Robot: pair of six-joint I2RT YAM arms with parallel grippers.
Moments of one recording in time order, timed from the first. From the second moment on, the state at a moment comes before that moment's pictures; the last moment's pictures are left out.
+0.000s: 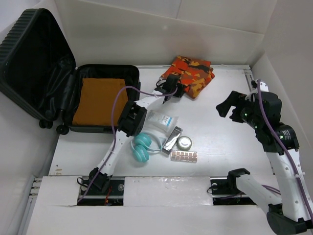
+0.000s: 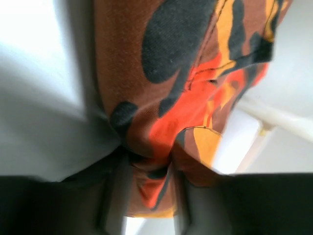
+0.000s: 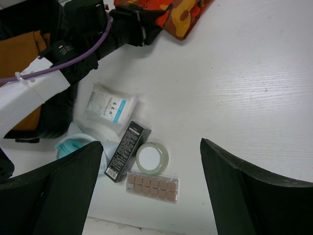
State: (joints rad) left arm -0.61 2.66 2.22 -0.16 -0.03 -1.71; right arm 0.21 0.83 1.24 -0.86 -0.02 0.44
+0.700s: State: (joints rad) left arm -0.33 2.49 2.37 -0.23 0.24 -1.22; right arm 0.21 0.87 1.28 -0.84 -0.03 0.46
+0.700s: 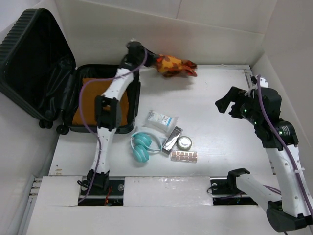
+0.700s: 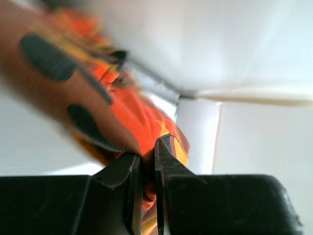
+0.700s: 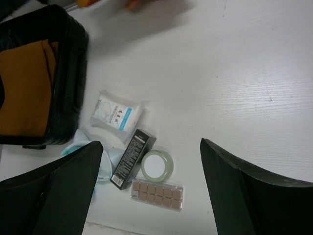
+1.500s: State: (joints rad) left arm 0.20 1.16 0.81 -0.20 0.22 -0.98; right arm 0.23 0.98 1.26 -0.75 -0.12 0.42
